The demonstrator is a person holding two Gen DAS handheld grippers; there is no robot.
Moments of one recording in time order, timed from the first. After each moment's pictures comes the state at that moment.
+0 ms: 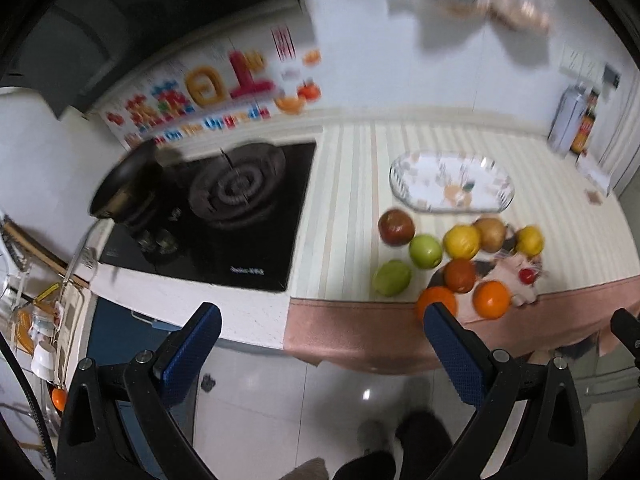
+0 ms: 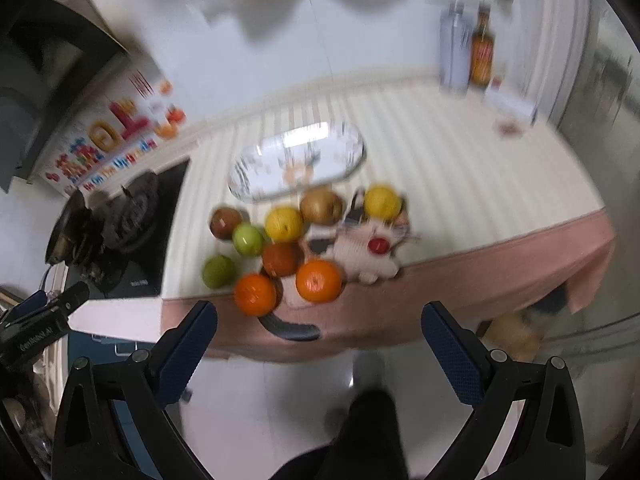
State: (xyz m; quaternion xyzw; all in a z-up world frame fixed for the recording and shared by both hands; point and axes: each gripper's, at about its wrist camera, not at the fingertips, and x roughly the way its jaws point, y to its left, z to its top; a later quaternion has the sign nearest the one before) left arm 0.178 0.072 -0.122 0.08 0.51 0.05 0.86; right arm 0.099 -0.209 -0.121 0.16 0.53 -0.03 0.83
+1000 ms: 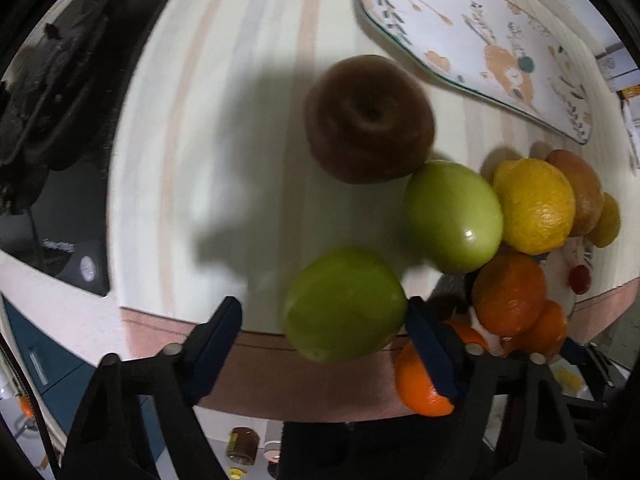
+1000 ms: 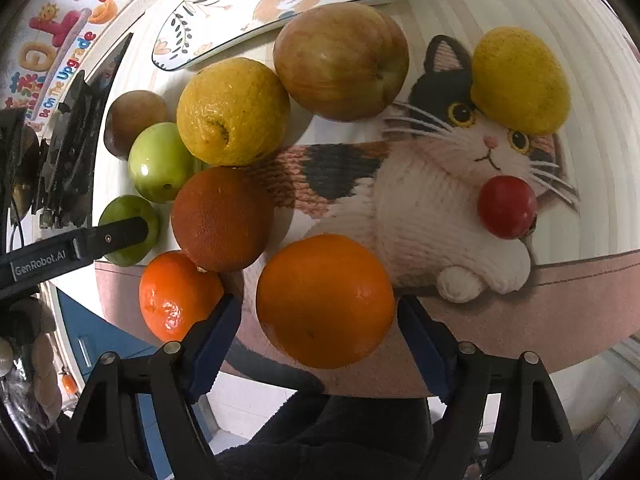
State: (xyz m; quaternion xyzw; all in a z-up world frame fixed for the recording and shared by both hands) left arm 0.322 0.045 -0.343 -0.01 0.74 -0.04 0.68; right arm 0.239 -0.172 -0.354 0.16 0.71 0.04 0.69
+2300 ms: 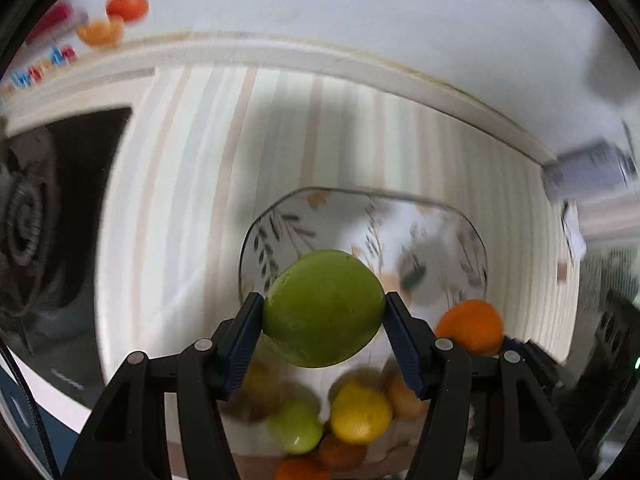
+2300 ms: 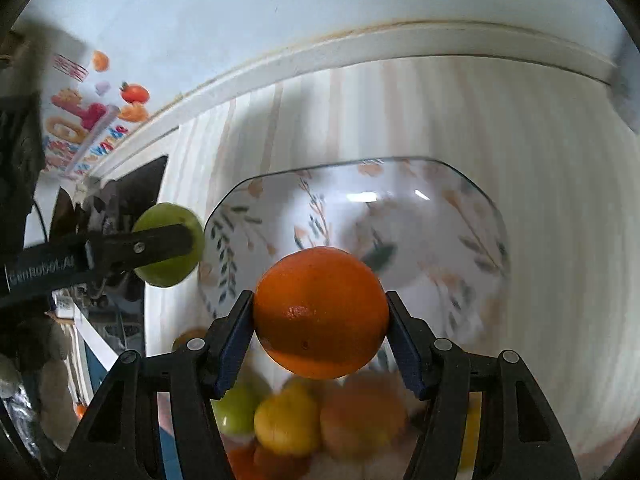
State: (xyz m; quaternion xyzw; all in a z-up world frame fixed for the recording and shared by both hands) left arm 0.489 -0.004 -0.240 -0.09 0.68 -0.07 0.72; right arm 0.460 -0.206 -0.286 0.16 0.63 0.10 0.75
